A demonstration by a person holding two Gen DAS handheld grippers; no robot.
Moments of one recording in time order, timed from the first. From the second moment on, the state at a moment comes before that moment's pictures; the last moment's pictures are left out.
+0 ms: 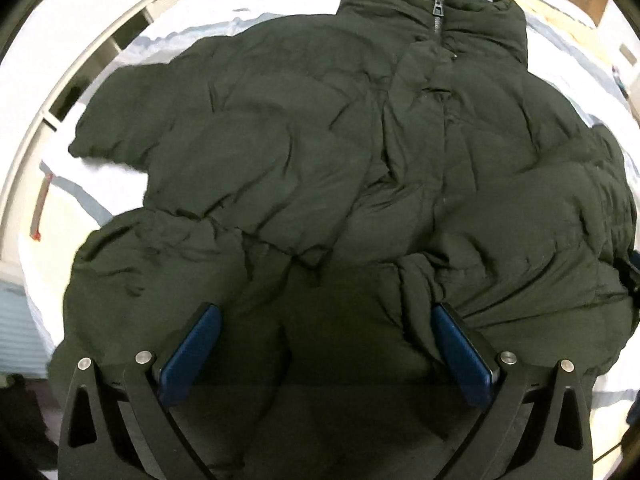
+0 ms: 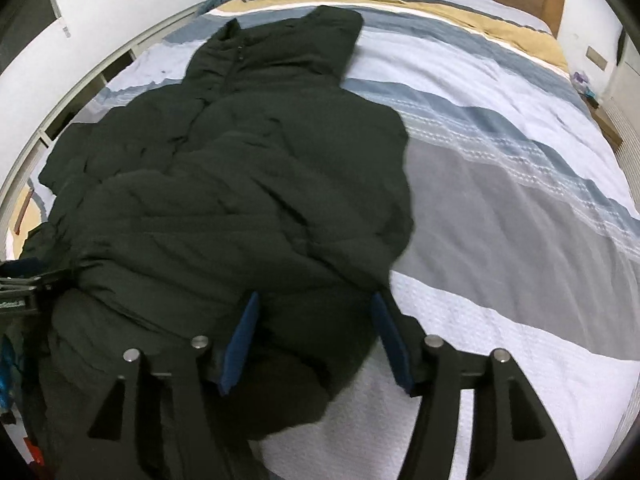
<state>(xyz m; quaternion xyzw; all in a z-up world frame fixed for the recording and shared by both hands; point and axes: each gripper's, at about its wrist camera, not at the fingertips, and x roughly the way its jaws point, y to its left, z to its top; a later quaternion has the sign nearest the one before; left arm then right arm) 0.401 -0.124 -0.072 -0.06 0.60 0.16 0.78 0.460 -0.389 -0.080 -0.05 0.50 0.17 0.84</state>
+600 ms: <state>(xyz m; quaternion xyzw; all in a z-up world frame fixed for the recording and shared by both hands) 0.374 -0.119 -0.049 -0.05 0.60 0.13 0.79 0.418 -0.338 -0.067 -0.08 0.52 0.16 0.83</state>
